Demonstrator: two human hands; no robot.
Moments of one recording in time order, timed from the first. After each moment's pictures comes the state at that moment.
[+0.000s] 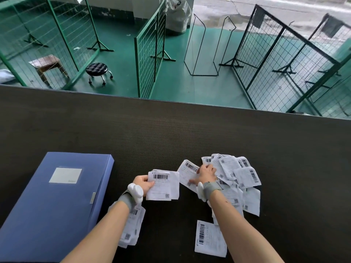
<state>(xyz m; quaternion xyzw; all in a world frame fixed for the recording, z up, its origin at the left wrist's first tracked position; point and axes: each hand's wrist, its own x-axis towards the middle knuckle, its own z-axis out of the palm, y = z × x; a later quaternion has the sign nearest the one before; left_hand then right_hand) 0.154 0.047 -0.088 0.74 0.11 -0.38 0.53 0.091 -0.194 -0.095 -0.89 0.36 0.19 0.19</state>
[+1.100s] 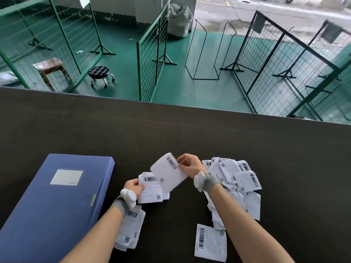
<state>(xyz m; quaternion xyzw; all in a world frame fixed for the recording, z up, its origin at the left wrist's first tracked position) 0.163 0.072 -0.102 0.79 0.16 -0.33 0.50 0.118 -0.171 -0.038 -0.83 0.17 0.08 0.52</state>
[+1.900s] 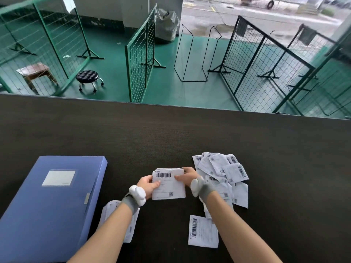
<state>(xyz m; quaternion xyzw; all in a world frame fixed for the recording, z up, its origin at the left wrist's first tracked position) 0.120 0.024 -0.071 0.69 0.05 -0.41 0.60 0.067 -0.163 -0.047 -0.74 0.31 0.18 0.57</state>
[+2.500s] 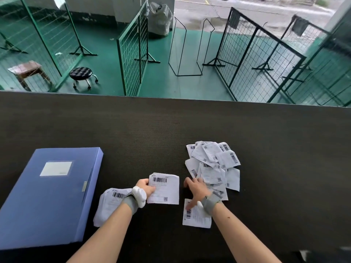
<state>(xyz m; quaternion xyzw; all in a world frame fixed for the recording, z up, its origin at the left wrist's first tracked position) 0.076 0.030 -0.088 0.80 0.04 -0.39 0.46 -0.035 -0.176 -0.084 -0.93 0.15 0.27 0.20</state>
